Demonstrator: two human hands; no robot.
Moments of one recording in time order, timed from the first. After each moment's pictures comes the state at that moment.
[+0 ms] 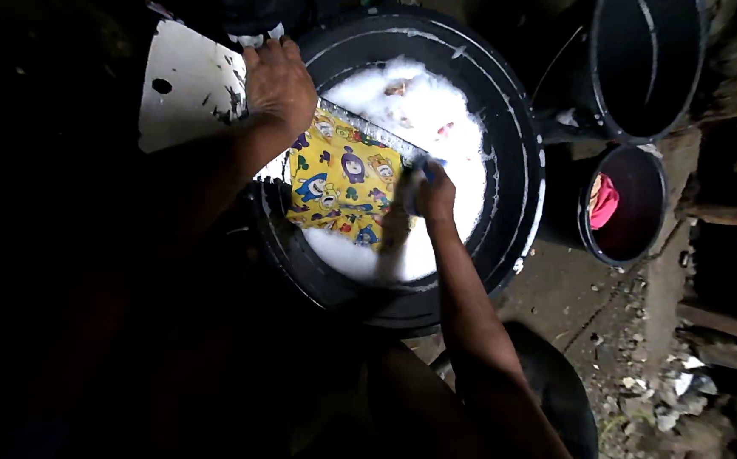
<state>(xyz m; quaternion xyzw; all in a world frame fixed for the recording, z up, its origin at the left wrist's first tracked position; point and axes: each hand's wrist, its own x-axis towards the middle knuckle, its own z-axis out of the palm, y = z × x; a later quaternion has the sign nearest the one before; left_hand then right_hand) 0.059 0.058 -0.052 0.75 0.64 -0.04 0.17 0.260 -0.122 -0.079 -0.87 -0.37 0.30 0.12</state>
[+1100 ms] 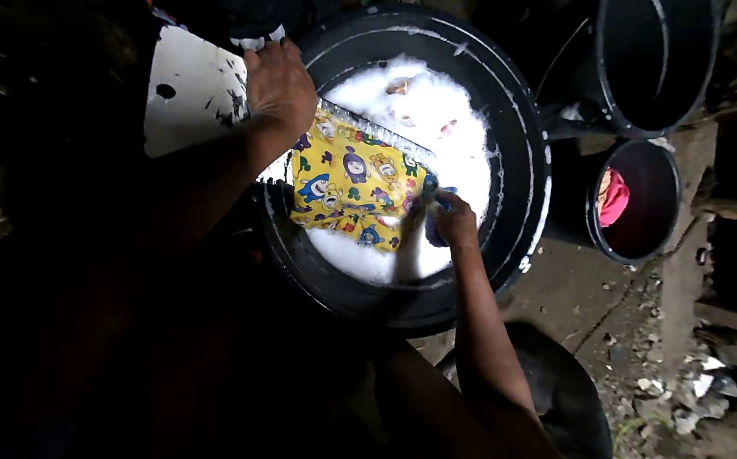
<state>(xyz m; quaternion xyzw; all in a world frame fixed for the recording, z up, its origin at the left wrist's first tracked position) 0.055 0.054 -0.050 0.75 0.64 -0.03 0.17 0.291 -0.179 -0.082 -0.88 -0.32 0.33 0.08</state>
